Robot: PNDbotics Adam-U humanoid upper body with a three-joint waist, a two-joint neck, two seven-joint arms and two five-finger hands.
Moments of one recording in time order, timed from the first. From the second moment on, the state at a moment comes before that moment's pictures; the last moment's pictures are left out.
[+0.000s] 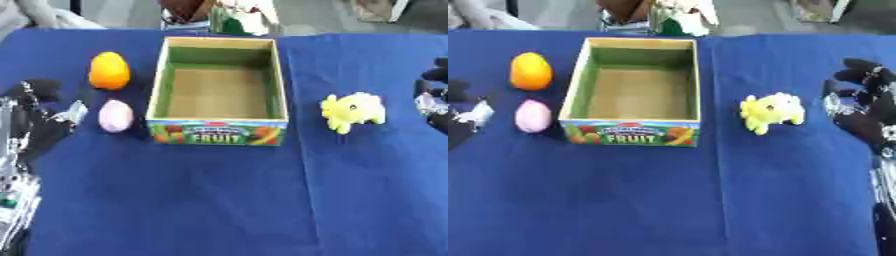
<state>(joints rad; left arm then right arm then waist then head) -0.21 0.42 0.05 -1.82 0.01 0.16 0.32 -0.47 -0.28 -0.20 -1.47 0.02 -0.20 0.08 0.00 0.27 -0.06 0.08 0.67</state>
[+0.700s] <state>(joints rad) -0.21 0.66 0.00 -1.81 -0.06 0.20 0.23 -0.47 -0.28 -0.20 -1.47 0.03 -0.20 0.08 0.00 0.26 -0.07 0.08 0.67</state>
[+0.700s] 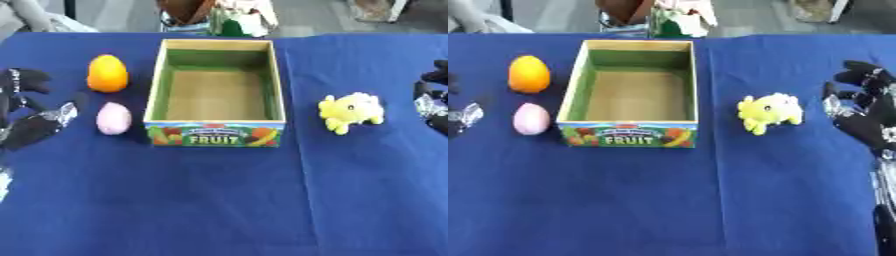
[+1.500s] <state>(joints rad) -0.37 0.81 -0.17 -1.63 -0.12 0.20 0.02 -0.47 -0.28 -0.19 -1.46 0.03 -0.20 0.09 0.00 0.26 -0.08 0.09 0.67</state>
